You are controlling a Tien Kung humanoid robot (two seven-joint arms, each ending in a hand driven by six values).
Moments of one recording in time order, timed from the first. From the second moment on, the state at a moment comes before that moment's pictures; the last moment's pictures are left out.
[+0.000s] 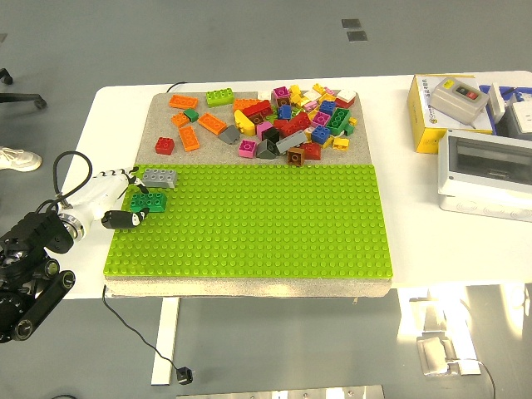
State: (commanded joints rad) left arm -0.50 0.37 -0.88 -0.97 1.98 0.10 -0.01; right arm 0.15 -0.15 1.30 0.18 -1.15 -0.01 -0.41
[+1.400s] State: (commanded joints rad) left arm -0.65 0.21 -0.59 -1.27 1.82 0.09 0.53; right arm 0.16 -0.16 1.33 0.18 -1.17 -0.01 -0.40
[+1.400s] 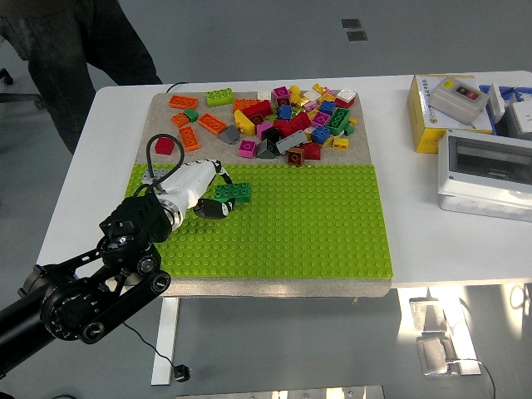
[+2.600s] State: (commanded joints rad) left arm -0.64 0.20 -0.54 -1.16 1.87 0.13 0.47; right arm 0.16 -0.16 1.33 0.18 -1.17 -0.01 -0.40
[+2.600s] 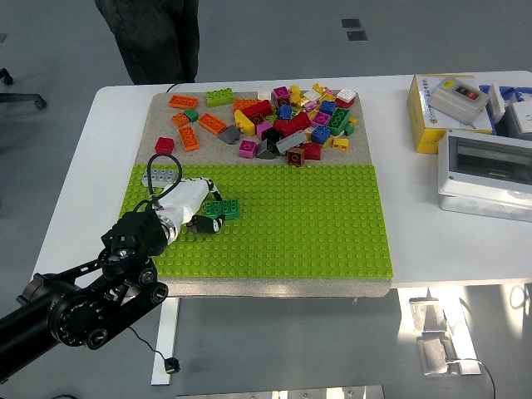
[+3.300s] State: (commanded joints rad) left arm -0.64 0.20 -0.52 -1.16 1.87 0.13 0.46; right arm 0.16 -0.16 1.33 0.18 -1.16 -0.01 -0.40
